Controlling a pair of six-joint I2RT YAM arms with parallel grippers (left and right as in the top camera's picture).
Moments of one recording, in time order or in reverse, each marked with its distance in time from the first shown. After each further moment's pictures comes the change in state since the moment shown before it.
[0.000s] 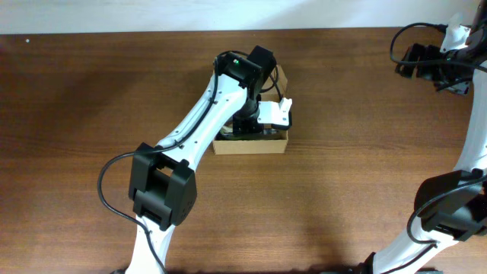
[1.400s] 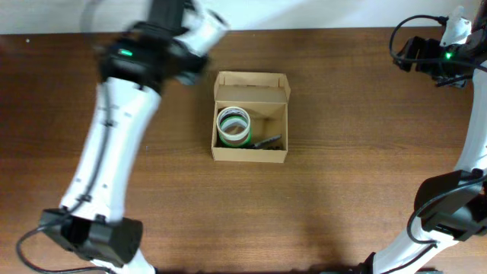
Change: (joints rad) left arm 0.359 -0.372 -0.006 0.287 -0.148 -0.619; right arm 0.000 0.000 0.000 0.064 -0.119 -0.004
